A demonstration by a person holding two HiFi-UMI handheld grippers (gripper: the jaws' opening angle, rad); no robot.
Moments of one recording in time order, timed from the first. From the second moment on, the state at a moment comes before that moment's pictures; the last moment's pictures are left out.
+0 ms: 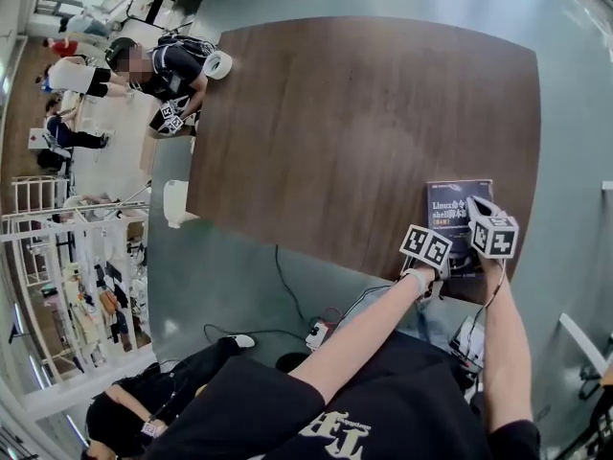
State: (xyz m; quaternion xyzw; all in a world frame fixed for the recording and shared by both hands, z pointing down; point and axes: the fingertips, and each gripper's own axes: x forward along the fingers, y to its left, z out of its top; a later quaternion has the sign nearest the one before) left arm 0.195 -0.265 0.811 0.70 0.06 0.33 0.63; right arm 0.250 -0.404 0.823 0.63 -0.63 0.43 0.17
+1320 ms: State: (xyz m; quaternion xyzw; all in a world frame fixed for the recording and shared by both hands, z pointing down) left arm 0.119 -0.231 0.731 0.83 -0.11 0.12 0.54; right arm 0.216 -0.242 0.695 0.61 -0.71 0.35 0.09
